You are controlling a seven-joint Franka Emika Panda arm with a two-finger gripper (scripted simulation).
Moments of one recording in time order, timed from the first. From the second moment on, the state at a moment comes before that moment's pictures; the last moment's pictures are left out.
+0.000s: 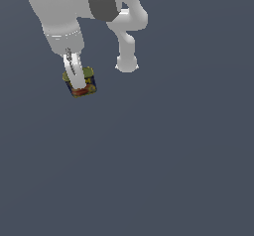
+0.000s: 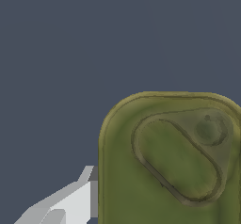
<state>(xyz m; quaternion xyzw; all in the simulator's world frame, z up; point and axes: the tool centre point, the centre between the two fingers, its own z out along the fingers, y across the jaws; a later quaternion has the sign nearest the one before) -0.061 -0.164 0.317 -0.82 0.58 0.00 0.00</state>
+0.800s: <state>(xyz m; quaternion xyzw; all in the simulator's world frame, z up) -0.112 -0.192 0.414 -0.82 0.58 0.00 0.00</state>
